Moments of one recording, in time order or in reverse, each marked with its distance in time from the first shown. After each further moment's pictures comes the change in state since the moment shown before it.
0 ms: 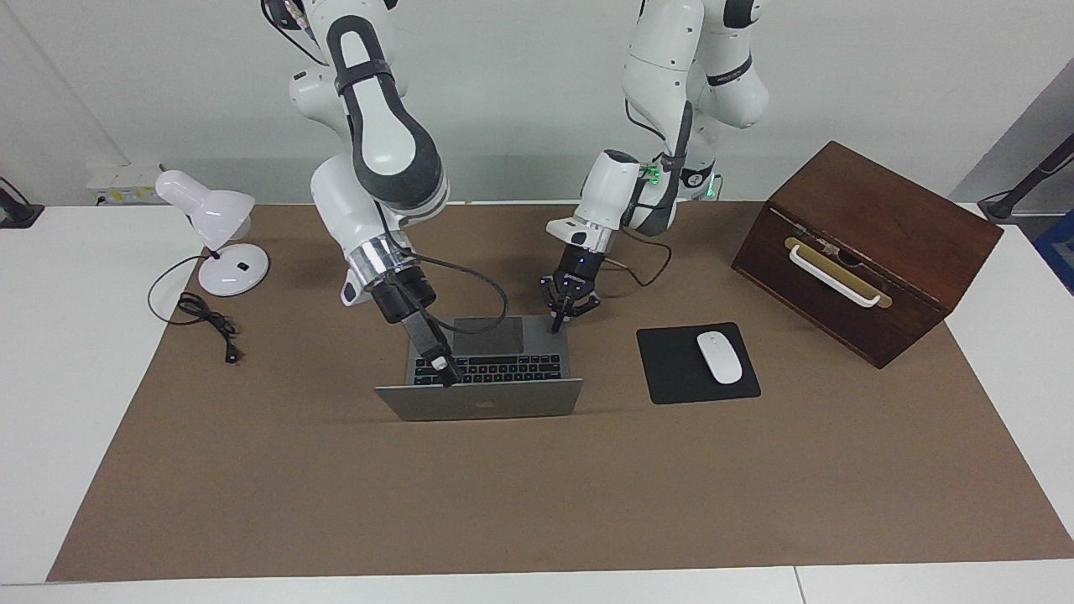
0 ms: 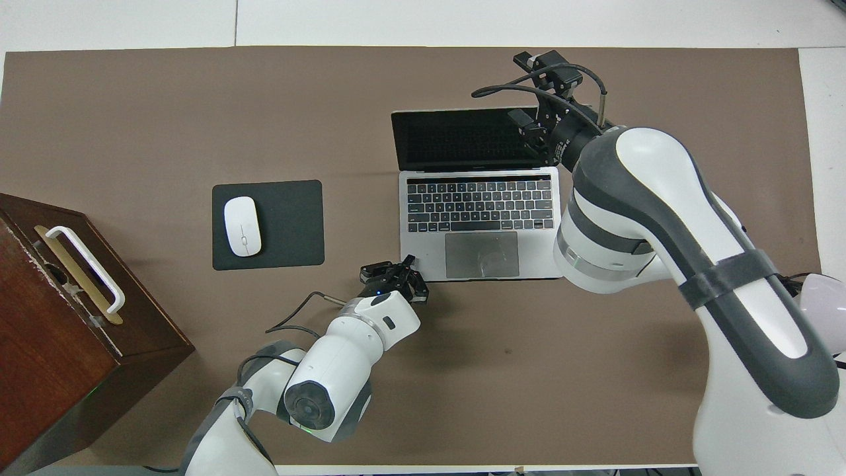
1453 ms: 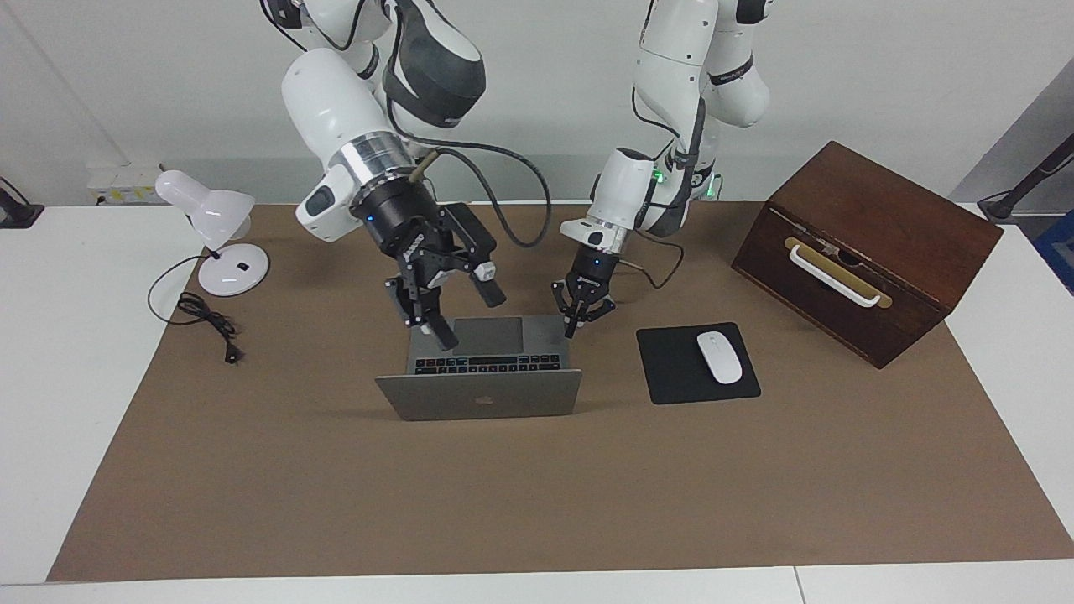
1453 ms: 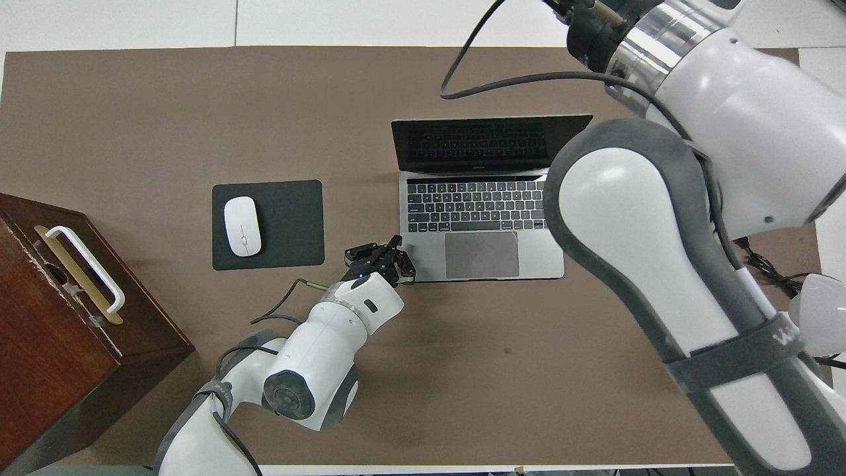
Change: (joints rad) left arm 0.059 -0.052 0.004 0.016 0.001 -0.014 -0.004; right arm -0.046 -0.009 -0.005 0.261 -0.970 -0.133 0.102
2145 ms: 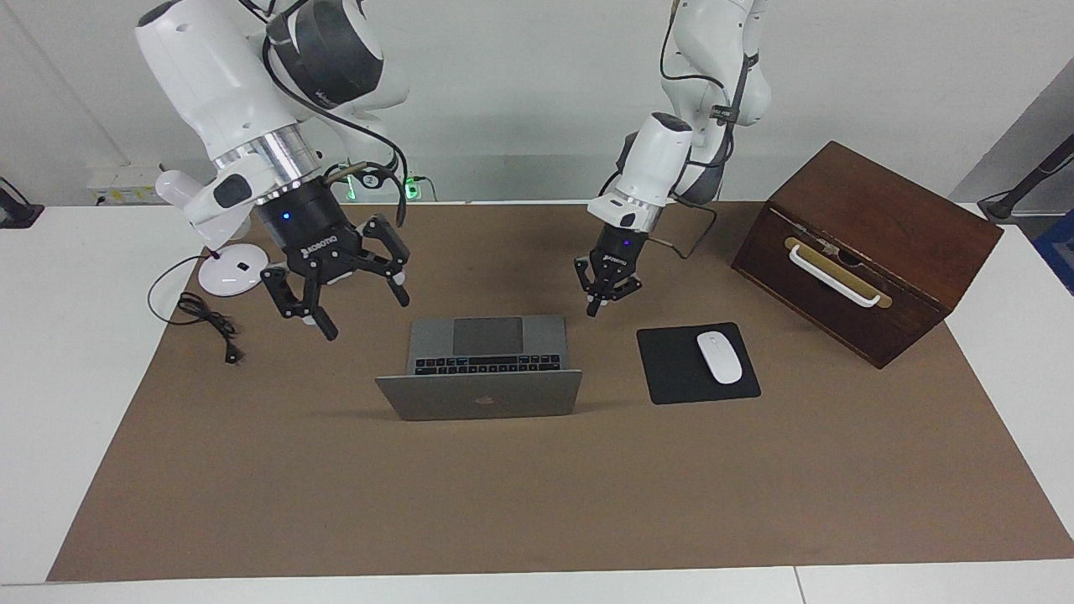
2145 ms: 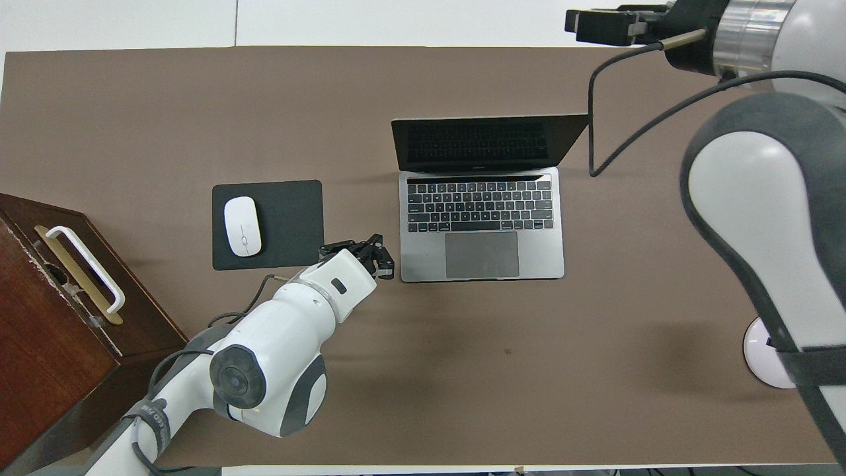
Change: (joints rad) left arm 0.102 -0.280 0.004 0.007 0.000 -0.488 0.003; right arm -0.196 -0.124 -0.007 0.027 -0.469 -0.745 -0.213
